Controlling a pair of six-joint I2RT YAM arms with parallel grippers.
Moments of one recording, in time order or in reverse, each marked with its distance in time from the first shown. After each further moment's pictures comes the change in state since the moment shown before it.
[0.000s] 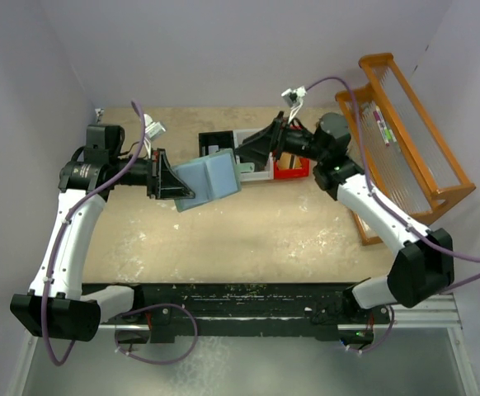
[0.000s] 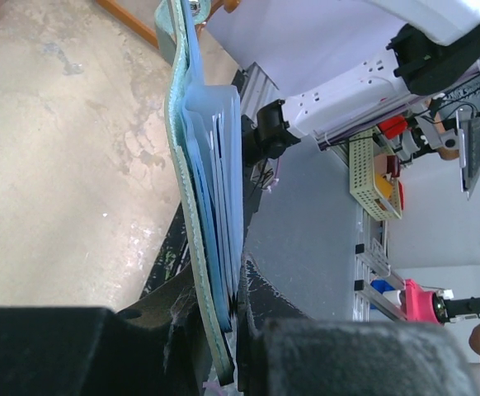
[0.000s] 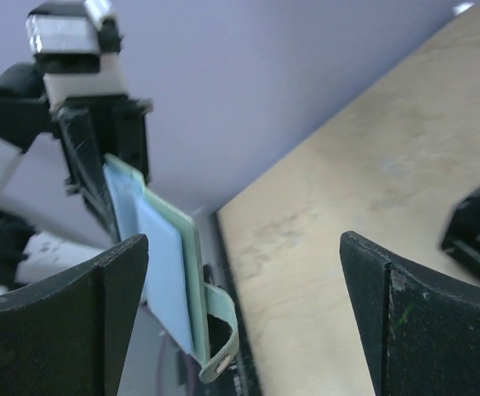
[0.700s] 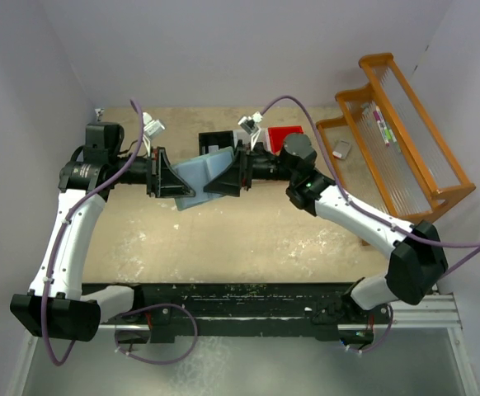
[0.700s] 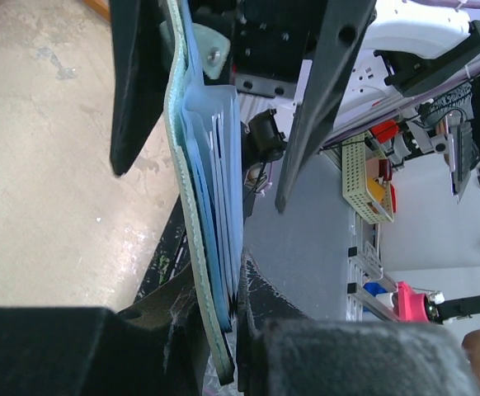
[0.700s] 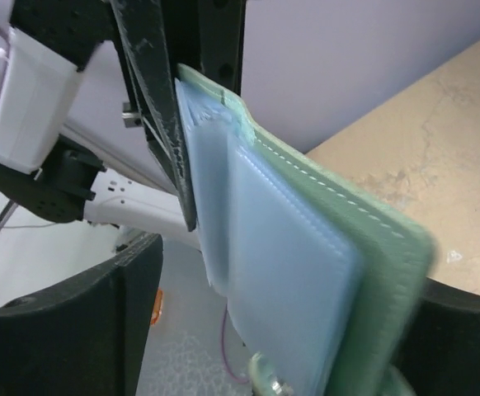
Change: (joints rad) left arm 0.000 0.000 0.000 0.039 0.024 -0.050; right arm 0.271 0.043 -0.076 0.147 -0.056 0.126
